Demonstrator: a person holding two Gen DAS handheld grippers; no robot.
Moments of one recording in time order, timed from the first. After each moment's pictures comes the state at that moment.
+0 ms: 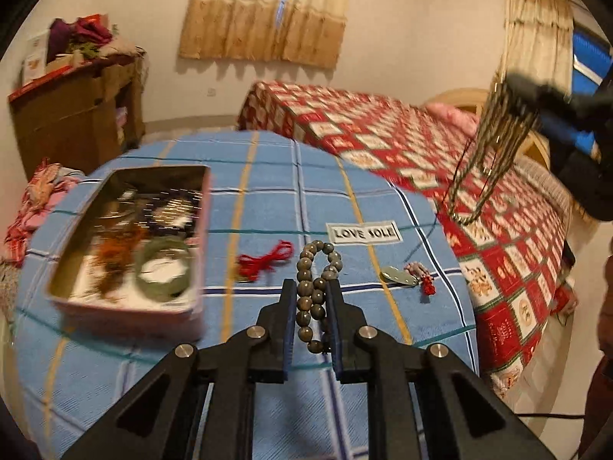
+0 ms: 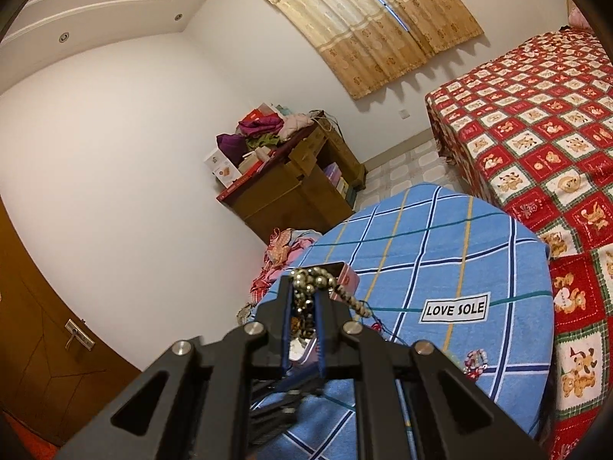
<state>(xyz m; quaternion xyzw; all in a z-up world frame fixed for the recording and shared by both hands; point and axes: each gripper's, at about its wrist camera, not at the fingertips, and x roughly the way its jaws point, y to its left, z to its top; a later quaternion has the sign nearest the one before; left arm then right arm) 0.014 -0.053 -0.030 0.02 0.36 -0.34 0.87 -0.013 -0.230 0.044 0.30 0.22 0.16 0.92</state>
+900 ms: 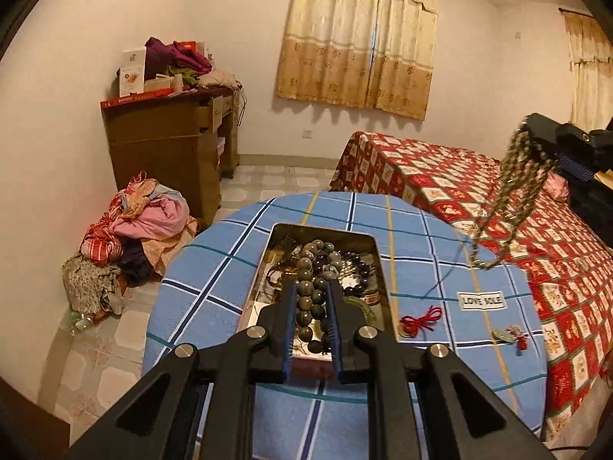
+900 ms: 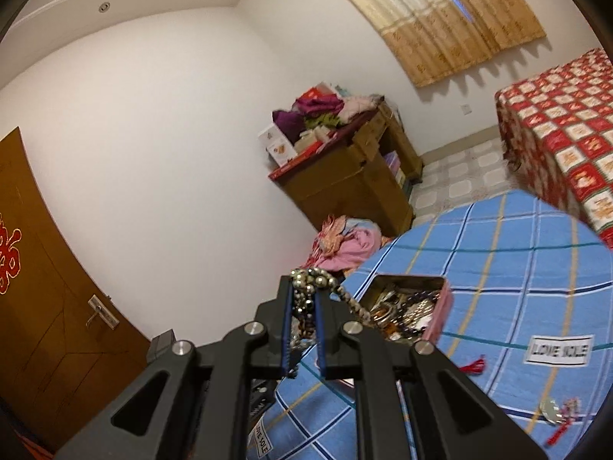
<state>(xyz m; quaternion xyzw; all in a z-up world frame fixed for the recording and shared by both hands) 0.065 0.045 -0.003 0.00 0.29 -0.18 0.94 0.070 -0.130 0.054 0.27 0.23 0.26 0.90</state>
